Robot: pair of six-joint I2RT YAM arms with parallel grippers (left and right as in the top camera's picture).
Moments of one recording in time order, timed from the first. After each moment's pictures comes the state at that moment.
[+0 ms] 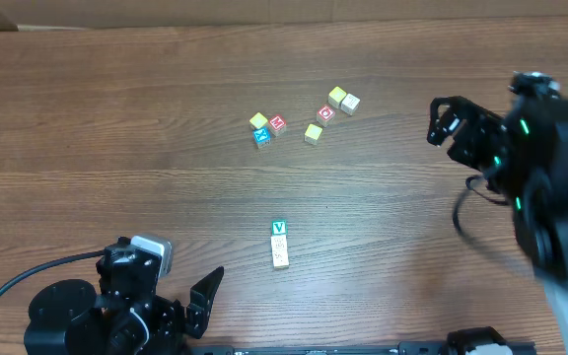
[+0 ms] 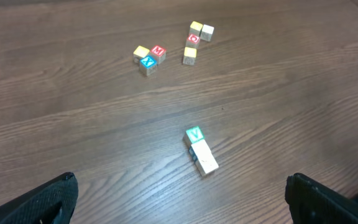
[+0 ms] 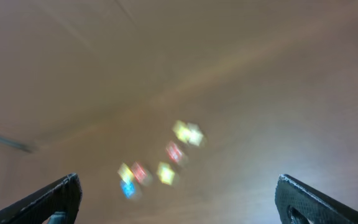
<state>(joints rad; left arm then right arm) -0.03 0.50 1.13 -1.27 0.35 0.06 0.15 1.00 1.25 -0.73 -0.01 0.57</state>
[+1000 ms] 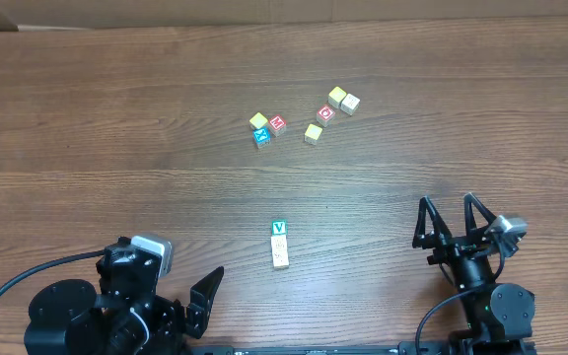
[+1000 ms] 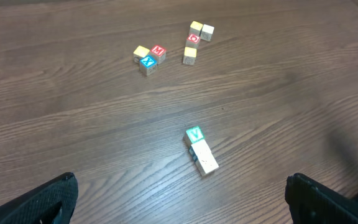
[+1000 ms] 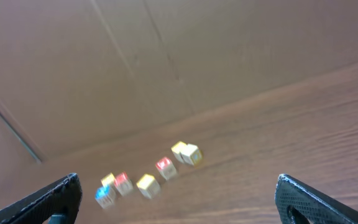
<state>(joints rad) -0.03 0.50 1.13 -1.27 0.35 0.06 0.09 0.01 0.03 0.00 -0.11 0.43</state>
